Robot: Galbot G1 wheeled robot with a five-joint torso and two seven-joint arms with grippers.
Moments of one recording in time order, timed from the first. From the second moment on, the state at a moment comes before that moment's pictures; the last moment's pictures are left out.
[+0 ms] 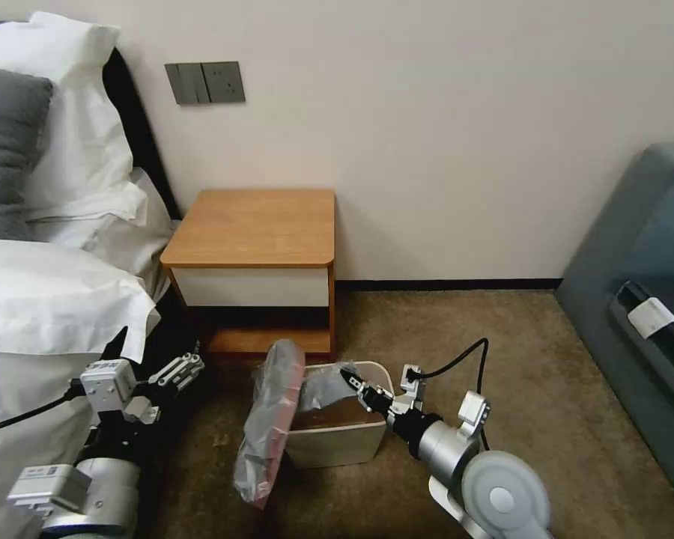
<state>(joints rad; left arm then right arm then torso) 1.88 -1.44 -0.75 -2.50 -0.30 0.08 -0.04 -1.45 1.24 0.22 2.10 1.13 -0.45 0.14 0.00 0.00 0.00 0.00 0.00</state>
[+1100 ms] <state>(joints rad) 1.86 -1.46 -0.75 -2.50 -0.29 0.07 -0.04 -1.45 1.22 0.28 2.09 1.13 -0.47 0.22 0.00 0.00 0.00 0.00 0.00</state>
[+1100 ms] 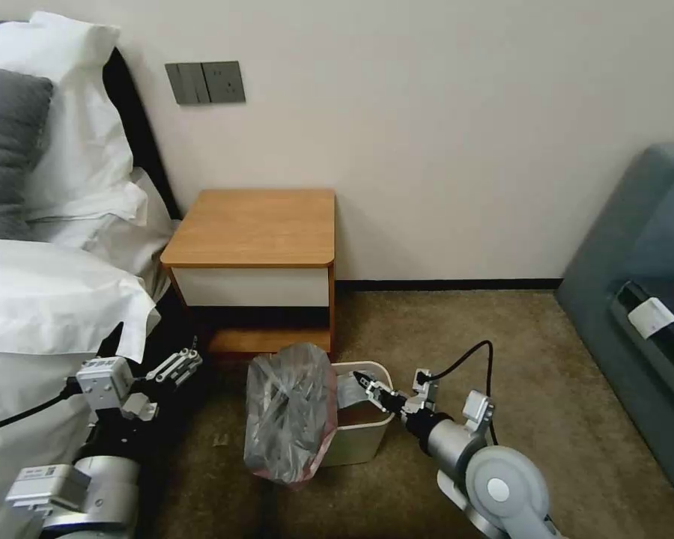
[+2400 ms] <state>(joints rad) 1.82 -1.40 -0.66 -2.48 -0.29 0.17 -0.07 -1.49 1.20 0.37 2.46 1.14 -0.44 0.37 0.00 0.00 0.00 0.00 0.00</state>
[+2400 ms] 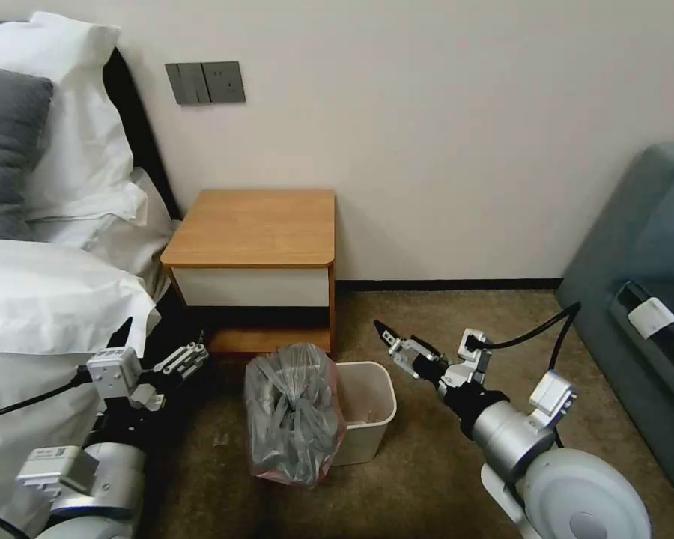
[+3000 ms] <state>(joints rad) 1.72 -1.32 -0.45 -2.26 -0.30 0.46 -0.22 -1.47 1.23 0.37 2.42 1.11 -0.42 0.39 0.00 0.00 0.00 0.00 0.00</state>
